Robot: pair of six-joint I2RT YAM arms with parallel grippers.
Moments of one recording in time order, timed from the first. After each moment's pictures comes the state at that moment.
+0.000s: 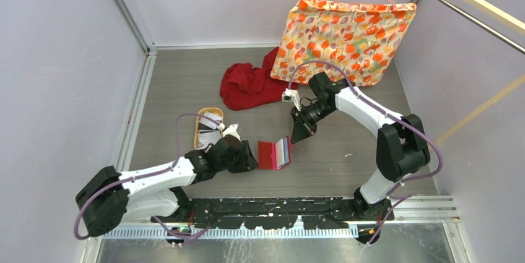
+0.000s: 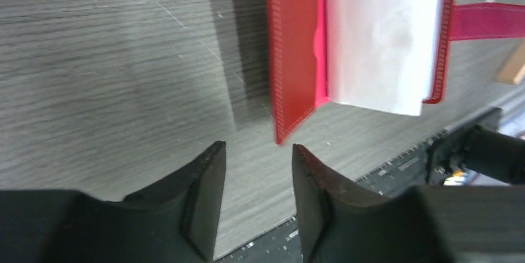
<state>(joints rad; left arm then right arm) -0.93 1.13 0.45 -0.12 -0.09 -0.95 0.41 1.64 1.20 -0.97 -0.86 -0.58</state>
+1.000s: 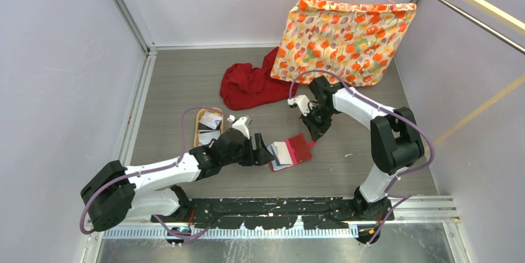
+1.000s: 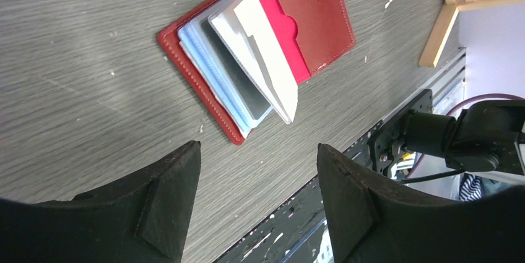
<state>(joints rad) -0.93 1.14 0.49 0.03 0.02 -0.89 0.39 1.69 1.18 -0.92 -0.36 -0.52</state>
